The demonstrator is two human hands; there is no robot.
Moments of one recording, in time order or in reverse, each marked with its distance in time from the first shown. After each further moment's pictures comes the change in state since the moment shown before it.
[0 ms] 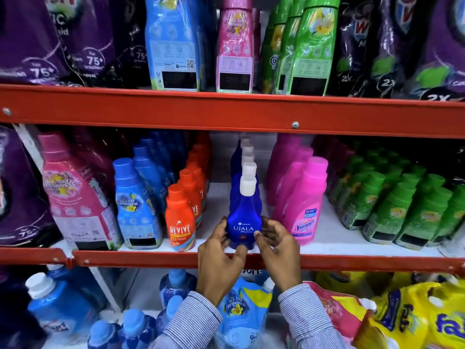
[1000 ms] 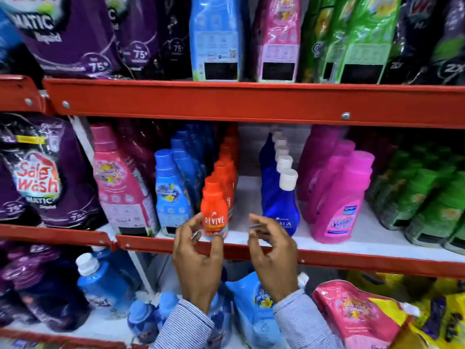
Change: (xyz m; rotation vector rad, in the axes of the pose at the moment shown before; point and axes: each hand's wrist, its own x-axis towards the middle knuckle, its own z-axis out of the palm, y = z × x) left_hand -0.019 -0.012 -0.079 -0.001 0.490 -0.028; right_hand -0.041 -0.035 0.065 0.038 -0.006 -0.283
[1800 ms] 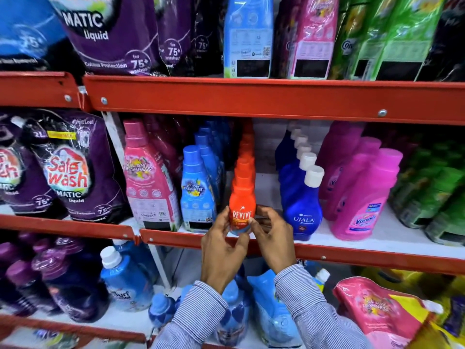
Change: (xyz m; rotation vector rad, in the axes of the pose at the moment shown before) left_hand 0.026 -0.021 -0.008 0.087 -0.352 -0.017; right_hand 0.020 0.010 0.044 -0.103 -0.154 0.170
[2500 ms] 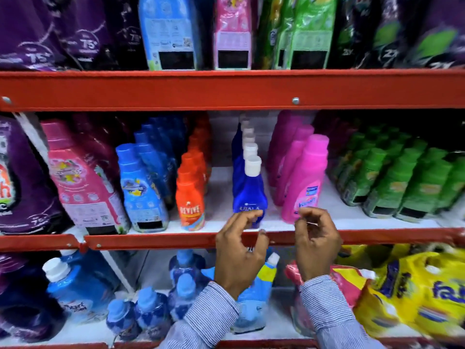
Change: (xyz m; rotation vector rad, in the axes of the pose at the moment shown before) left_hand -0.050 0.054 0.098 -0.082 -0.089 0.327; right_hand -0.034 0.039 -0.141 0.058 0.665 -0.035
